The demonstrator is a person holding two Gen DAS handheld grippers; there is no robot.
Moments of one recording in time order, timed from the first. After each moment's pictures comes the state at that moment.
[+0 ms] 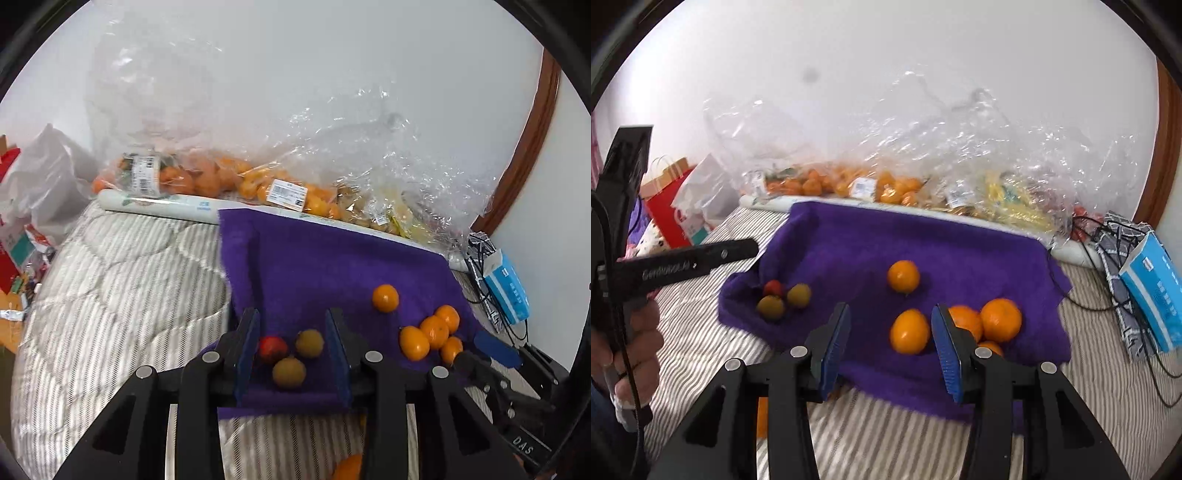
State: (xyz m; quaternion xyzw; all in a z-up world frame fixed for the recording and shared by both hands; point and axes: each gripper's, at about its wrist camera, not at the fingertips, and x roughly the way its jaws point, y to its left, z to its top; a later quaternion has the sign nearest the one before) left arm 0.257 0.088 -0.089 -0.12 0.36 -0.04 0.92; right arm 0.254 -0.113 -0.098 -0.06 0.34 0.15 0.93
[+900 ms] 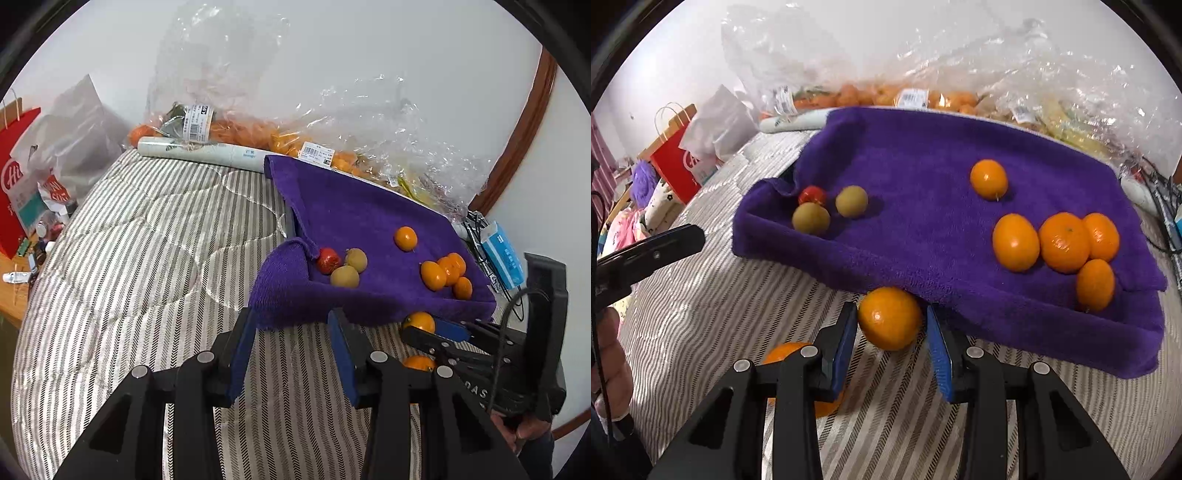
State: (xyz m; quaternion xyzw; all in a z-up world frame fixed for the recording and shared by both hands) left arm 0.197 0.137 -0.133 -0.14 0.38 -0.07 0.91; right arm 0.255 -0.056 -0.172 -0.06 0.45 0.17 0.87
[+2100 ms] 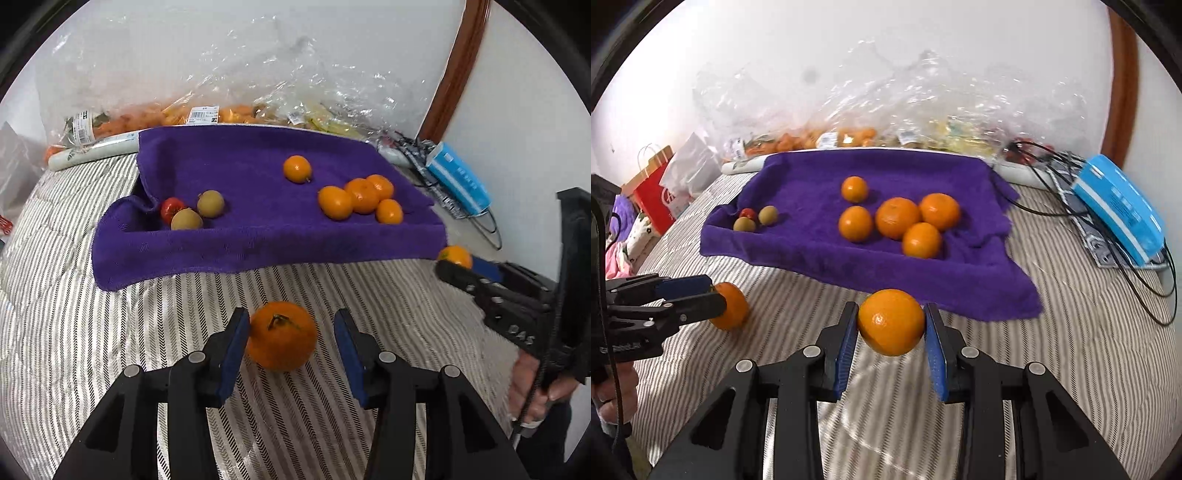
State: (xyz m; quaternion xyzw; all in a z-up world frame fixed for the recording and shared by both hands) left arm 0.183 0.008 -0.142 -0.05 0.42 -0.14 0.90; right arm 0.190 -0.181 -0.141 -0.04 0.37 0.10 0.92
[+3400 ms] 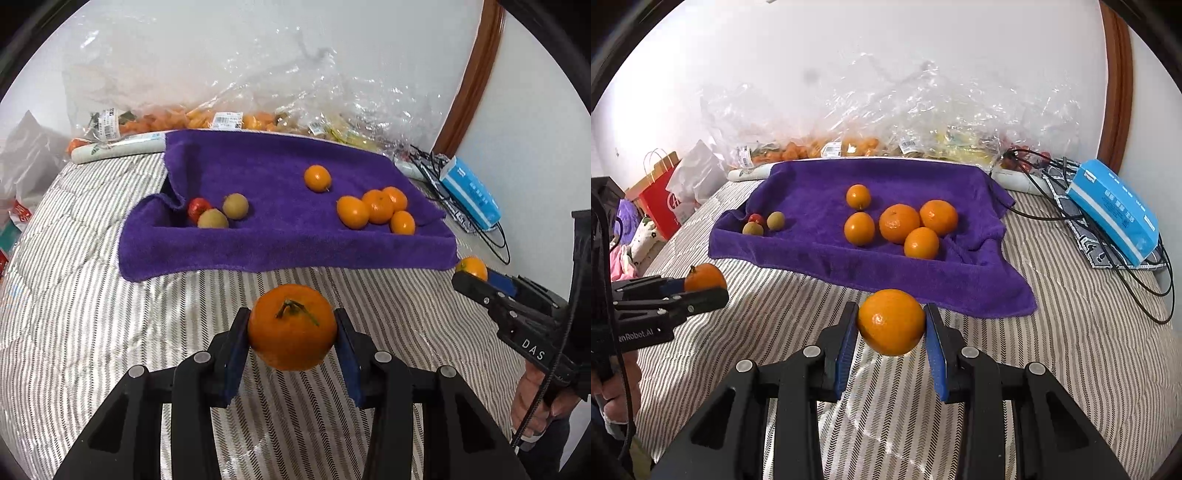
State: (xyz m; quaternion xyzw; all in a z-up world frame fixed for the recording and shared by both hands) left arm 0.173 0.024 -0.135 -0.07 0.40 -0.11 0.91; right arm 0.176 -0.179 -0.133 -0.04 0.35 0.11 0.93
